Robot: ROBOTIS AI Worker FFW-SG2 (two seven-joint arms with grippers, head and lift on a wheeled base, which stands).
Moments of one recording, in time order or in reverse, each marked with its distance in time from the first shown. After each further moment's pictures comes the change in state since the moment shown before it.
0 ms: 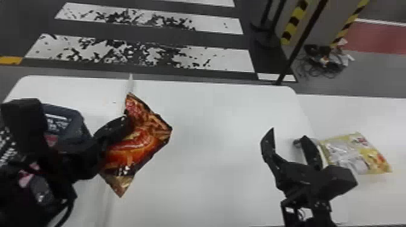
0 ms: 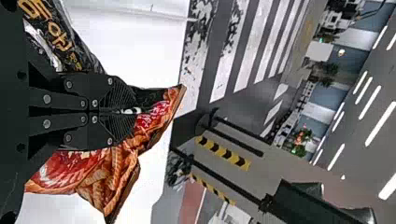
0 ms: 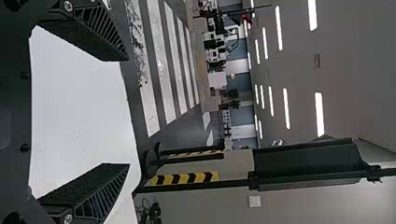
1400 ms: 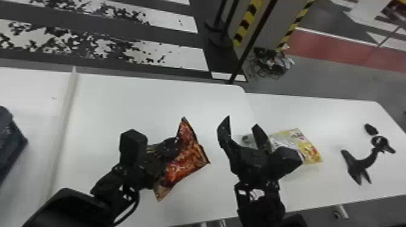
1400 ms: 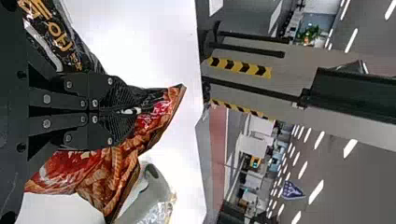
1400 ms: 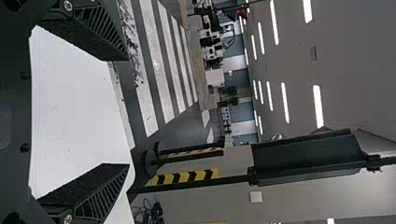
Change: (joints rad) left arm -0.336 -0.012 -0.594 0.919 -0.224 -0.741 0.000; right arm -0.018 -0.011 -0.032 -0.061 -0.065 0.070 0.003
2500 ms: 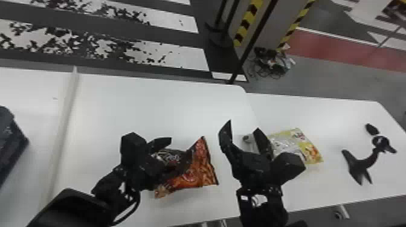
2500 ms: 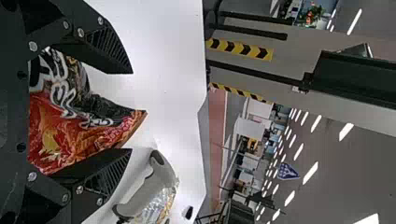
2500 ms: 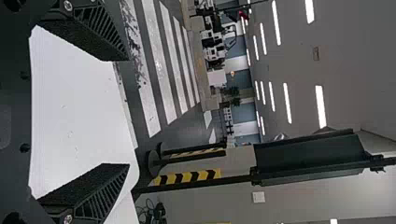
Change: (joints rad) left arm -0.059 0.000 -0.016 0.148 0.052 -0.115 -0.075; right arm 0.035 -0.007 -0.001 -0.010 -0.006 -0.019 0.005
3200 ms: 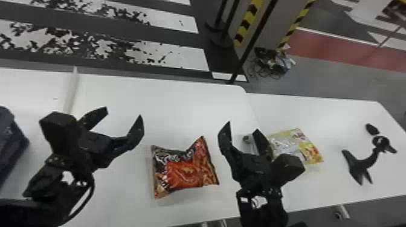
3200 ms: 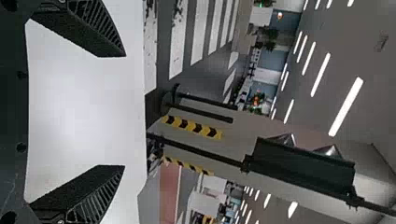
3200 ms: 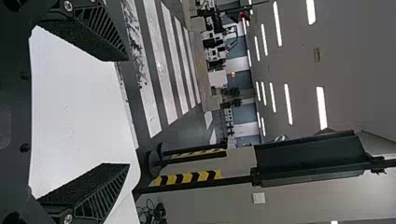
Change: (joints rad) left arm 0.202 0.000 0.275 -0.403 -0.025 0.067 0.134; right arm 0.008 0.000 0.004 -0.003 0.008 0.001 0.000
